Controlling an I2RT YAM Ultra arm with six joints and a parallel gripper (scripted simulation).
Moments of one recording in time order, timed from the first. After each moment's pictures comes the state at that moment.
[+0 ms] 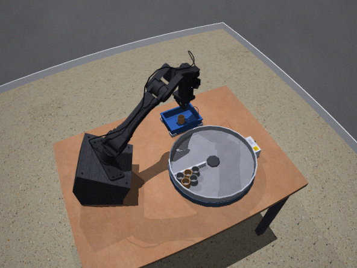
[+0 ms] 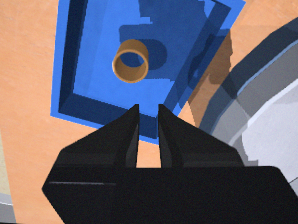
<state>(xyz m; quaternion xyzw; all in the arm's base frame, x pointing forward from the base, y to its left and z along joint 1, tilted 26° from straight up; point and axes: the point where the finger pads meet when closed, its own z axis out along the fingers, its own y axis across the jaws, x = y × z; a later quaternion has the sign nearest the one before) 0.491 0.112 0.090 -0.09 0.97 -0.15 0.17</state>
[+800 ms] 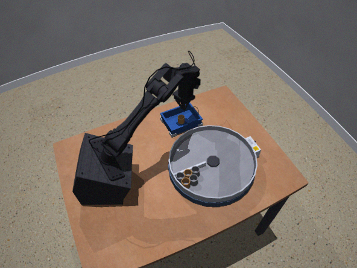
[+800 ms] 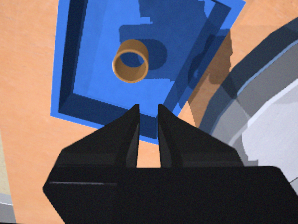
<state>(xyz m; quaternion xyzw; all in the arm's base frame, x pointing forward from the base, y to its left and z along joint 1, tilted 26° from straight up) 0.491 0.112 0.090 -0.09 0.97 -0.15 0.17</state>
